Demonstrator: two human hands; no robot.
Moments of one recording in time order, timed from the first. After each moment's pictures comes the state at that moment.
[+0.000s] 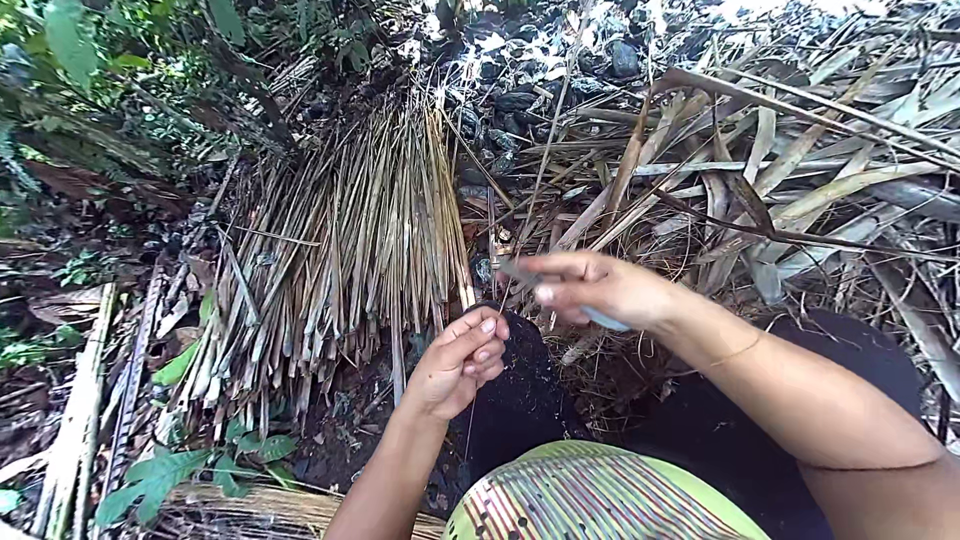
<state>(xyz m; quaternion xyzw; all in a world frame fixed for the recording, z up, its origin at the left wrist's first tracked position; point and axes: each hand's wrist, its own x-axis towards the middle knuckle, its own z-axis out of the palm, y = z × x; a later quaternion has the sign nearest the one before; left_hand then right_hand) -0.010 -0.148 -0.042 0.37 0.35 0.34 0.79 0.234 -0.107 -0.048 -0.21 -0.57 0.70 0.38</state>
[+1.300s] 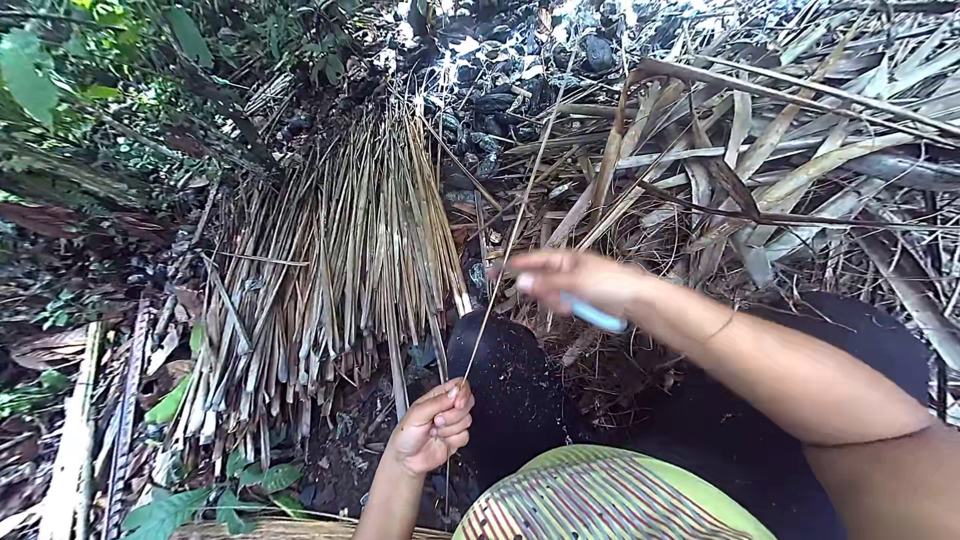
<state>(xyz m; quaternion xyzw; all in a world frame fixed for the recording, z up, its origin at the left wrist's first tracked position) -0.089 -0.174 -0.105 0.18 0.27 0.26 0.91 0.230 -0.091 -0.063 -0.29 -0.51 0.73 0.36</state>
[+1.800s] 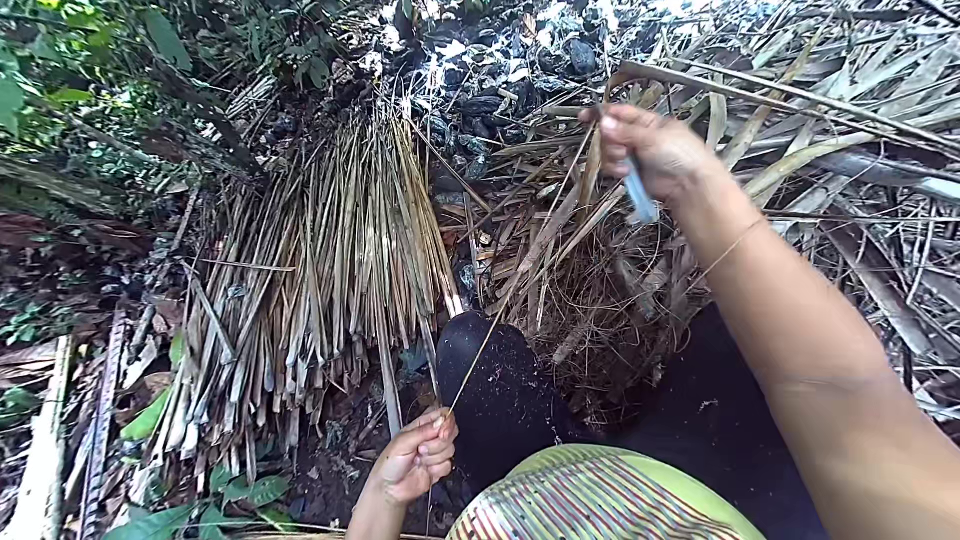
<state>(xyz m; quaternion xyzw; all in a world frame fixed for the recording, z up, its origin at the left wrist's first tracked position) -0.118 -0.197 -0.120 0.17 0.31 0.23 0.91 0.322 -0.014 -0.071 -0.37 -0.48 0.57 0.55</state>
